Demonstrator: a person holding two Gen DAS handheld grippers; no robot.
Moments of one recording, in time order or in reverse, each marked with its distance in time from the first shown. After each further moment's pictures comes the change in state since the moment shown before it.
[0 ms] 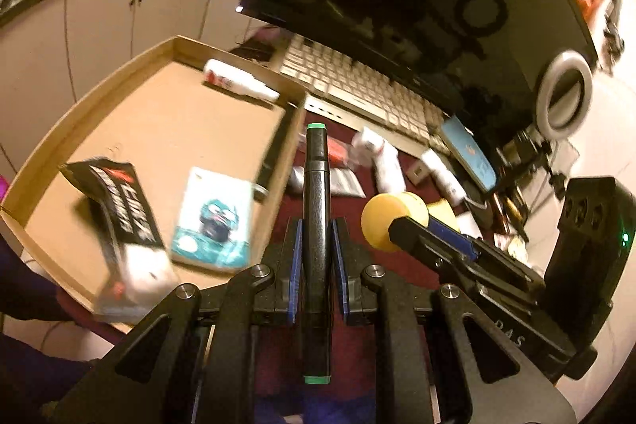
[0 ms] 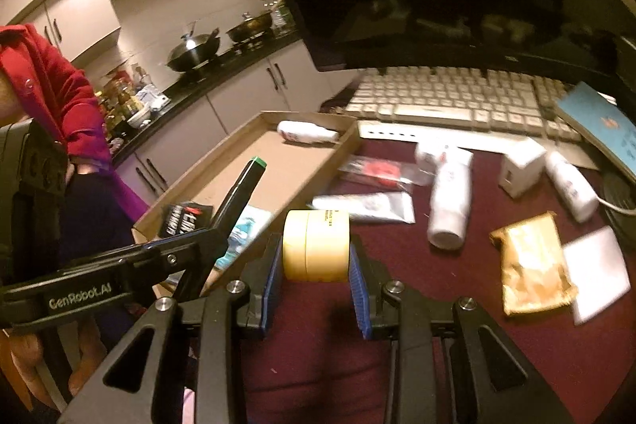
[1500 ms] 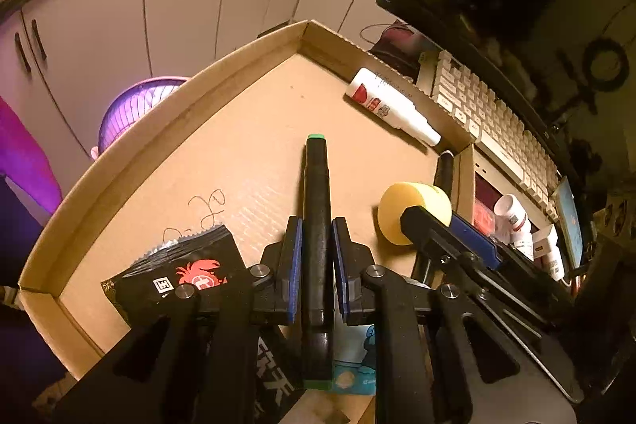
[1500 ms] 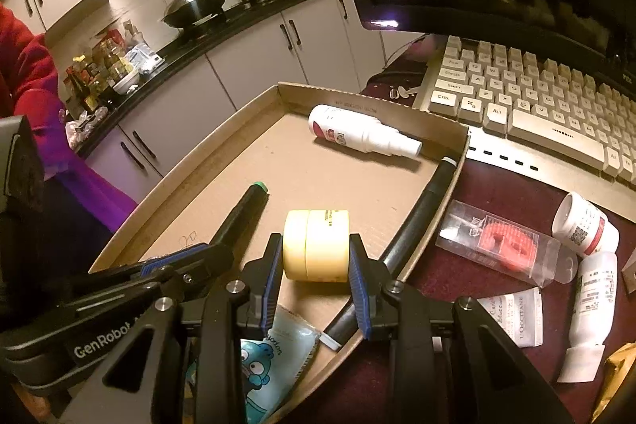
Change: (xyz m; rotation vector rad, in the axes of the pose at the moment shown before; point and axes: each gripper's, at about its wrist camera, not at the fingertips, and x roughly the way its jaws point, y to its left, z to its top) left arm 0.059 0.093 0.051 -0.199 0.057 0.266; right arm 0.146 0.034 0.048 -0.044 0.150 -0.004
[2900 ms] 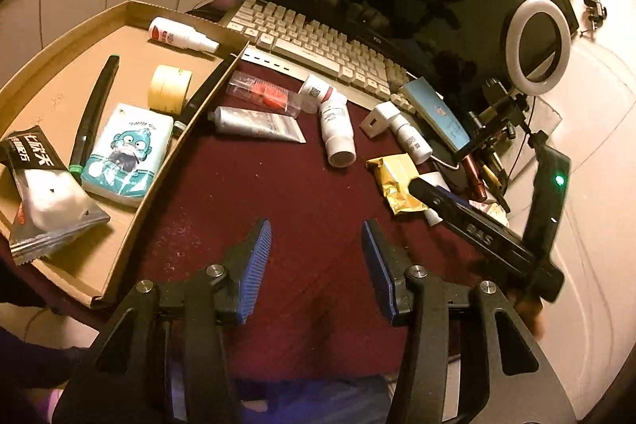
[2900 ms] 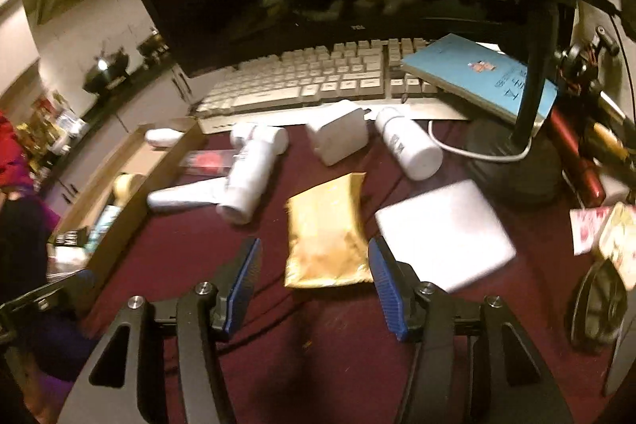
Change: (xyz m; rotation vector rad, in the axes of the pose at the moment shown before) left arm -0.062 -0.110 -0.130 0.246 0.009 -0.337; right arm -0.165 -0.164 -0.109 0.198 -0.120 -0.280
